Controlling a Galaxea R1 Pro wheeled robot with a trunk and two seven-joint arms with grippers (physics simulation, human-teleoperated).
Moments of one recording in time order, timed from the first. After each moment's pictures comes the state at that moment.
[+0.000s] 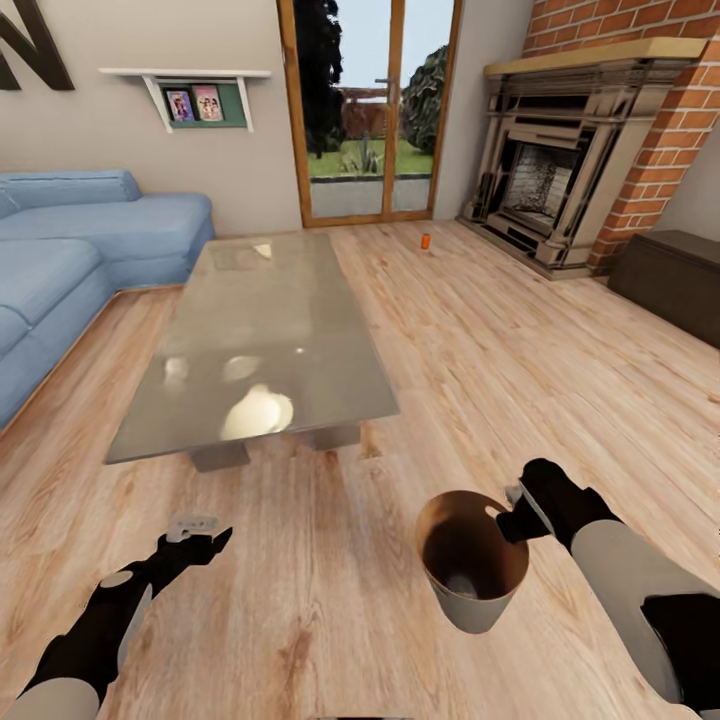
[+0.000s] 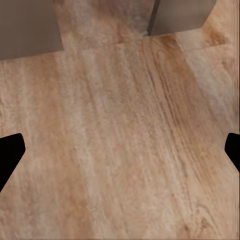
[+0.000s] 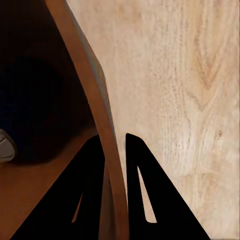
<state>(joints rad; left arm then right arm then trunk) -0.51 0.14 0.28 -0.77 -0.12 0.10 -0.41 -0.97 -0.17 0.16 -0.43 0.21 1.04 0.32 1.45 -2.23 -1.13</state>
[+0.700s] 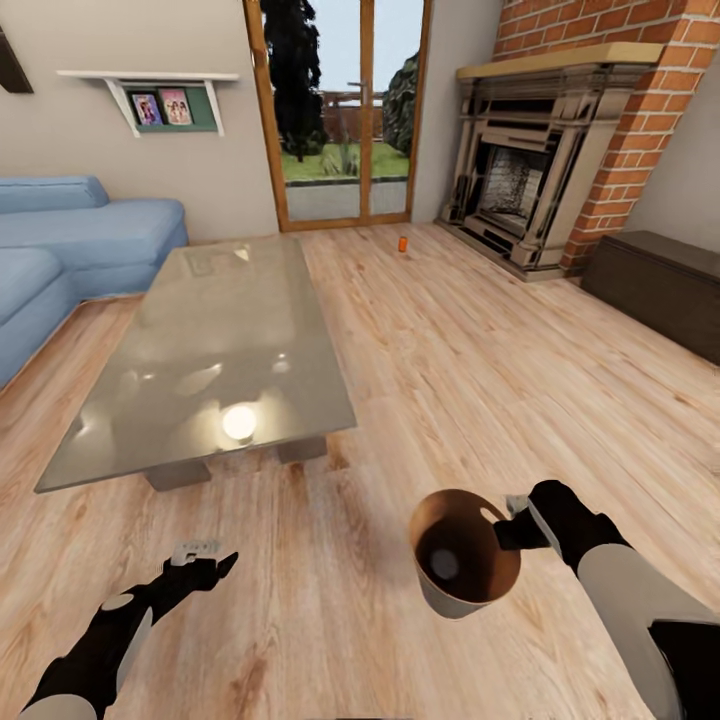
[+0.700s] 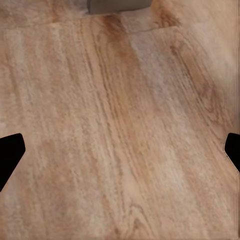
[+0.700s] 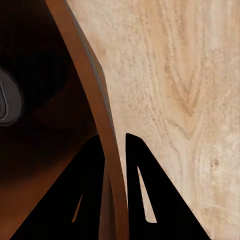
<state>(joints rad) -0.48 0.14 0.28 -0.67 -0.11 0.08 -0.46 -0.89 -0.17 0.01 -0.44 0.18 0.87 0.32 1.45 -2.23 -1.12</state>
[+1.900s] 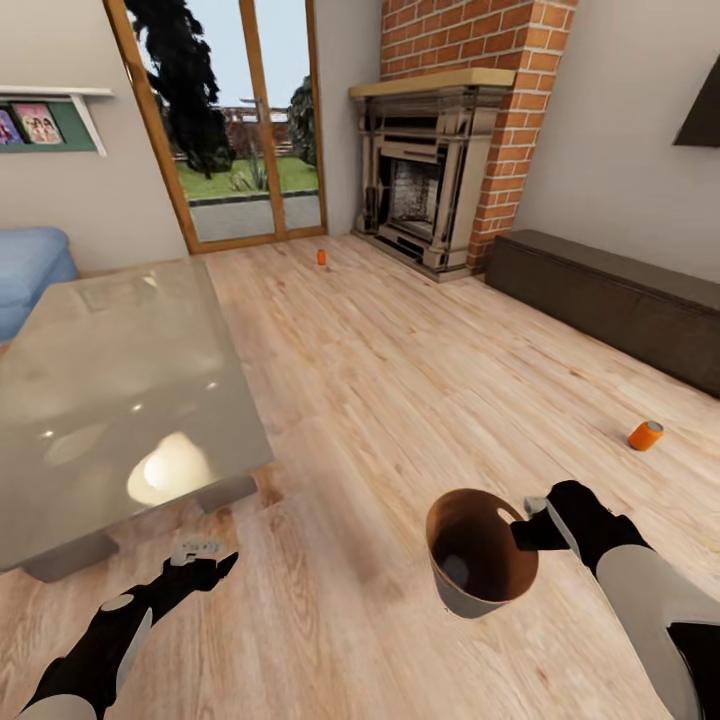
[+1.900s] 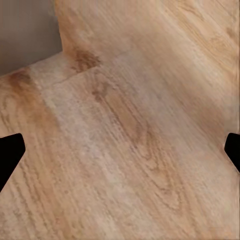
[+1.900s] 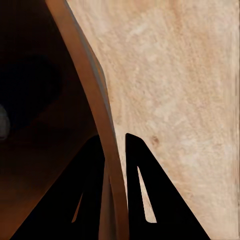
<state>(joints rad) -0.48 0.14 0.28 -0.67 -0.11 0.07 -0.46 -0.89 -0.22 -0.01 -0.44 0.18 0.87 0.32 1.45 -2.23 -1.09</state>
